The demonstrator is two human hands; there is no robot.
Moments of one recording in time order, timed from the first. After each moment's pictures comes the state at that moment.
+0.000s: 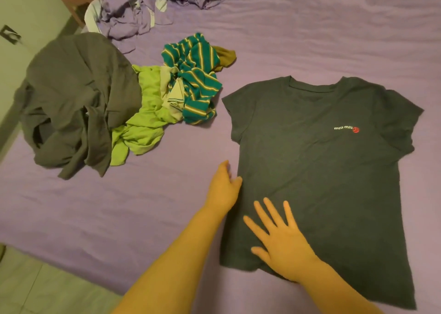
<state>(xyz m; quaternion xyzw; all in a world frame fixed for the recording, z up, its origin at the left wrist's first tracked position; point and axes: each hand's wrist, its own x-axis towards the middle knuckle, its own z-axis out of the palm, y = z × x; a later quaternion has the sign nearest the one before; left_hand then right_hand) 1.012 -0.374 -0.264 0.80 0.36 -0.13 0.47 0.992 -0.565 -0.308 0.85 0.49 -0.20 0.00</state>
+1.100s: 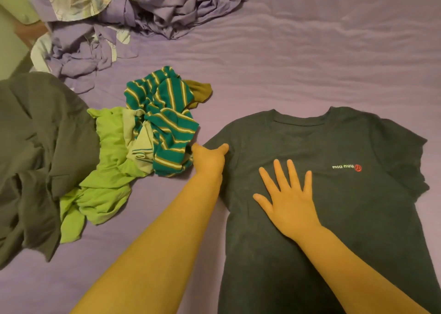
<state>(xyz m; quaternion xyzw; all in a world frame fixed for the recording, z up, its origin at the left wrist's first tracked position) 1.199 -0.314 -0.274 0.64 0.50 0.03 0.58 1.168 -0.496 -0.326 0.96 0.24 -0.14 -0.01</state>
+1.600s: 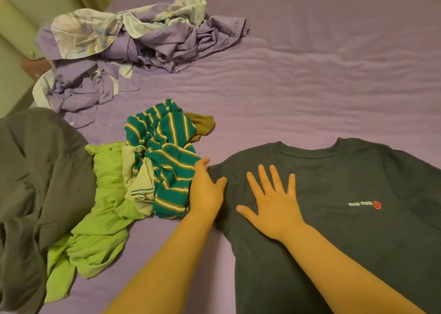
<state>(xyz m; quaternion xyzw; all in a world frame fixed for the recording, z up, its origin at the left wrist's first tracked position) 1.206 -0.281 -0.292 0.81 0.33 0.05 0.48 1.228 -0.431 -0.329 0.95 0.28 -0.11 -0.02</state>
